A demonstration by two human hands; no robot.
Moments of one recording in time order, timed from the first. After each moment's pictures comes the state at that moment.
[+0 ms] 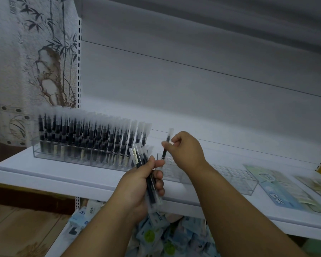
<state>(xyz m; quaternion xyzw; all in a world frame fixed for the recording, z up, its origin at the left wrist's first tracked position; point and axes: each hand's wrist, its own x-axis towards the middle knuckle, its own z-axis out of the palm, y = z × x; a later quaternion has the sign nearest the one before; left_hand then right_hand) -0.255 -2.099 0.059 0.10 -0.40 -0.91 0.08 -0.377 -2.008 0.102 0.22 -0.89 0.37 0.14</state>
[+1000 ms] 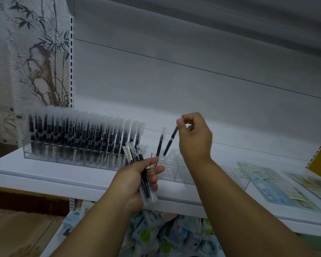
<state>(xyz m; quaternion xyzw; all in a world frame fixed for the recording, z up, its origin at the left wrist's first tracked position) -0.268 -2.102 0.066 0.17 -0.40 -0.90 0.06 -0.381 -1.995 0.119 0.22 -0.74 0.56 0.31</state>
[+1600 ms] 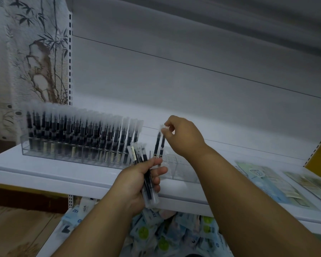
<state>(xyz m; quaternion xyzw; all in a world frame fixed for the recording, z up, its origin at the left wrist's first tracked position) -0.267 -2.093 0.060 0.15 -0.41 -0.90 0.04 -0.390 -1.997 0.133 0.32 -0.89 0.23 0.23</state>
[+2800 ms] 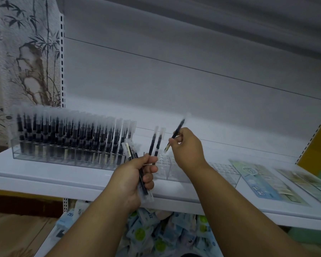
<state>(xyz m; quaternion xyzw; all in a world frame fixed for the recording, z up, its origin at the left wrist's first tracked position) -0.274 -2.089 0.064 0.12 -0.40 -0.91 0.07 -0.388 -1.972 0.100 0.22 -0.86 0.41 0.21</state>
